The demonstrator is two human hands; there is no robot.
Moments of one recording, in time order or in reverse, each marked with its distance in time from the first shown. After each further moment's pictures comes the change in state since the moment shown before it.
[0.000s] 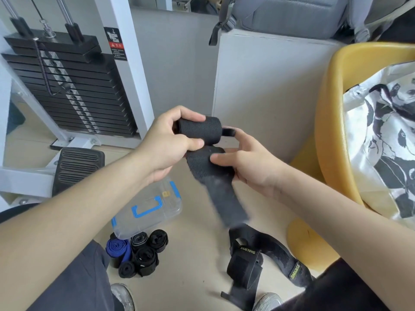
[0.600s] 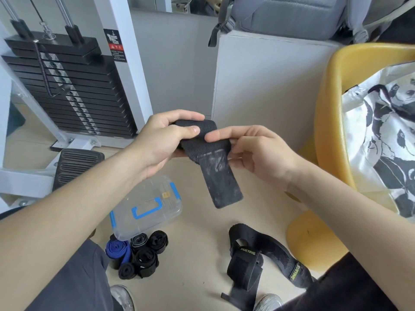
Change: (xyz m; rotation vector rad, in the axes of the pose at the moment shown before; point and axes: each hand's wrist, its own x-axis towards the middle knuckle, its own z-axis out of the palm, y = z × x) left_hand 0.007 0.006 -0.007 -0.073 -0.025 -0.064; right_hand -0.003 -0.020 -0.020 -0.080 -0.176 -0.133
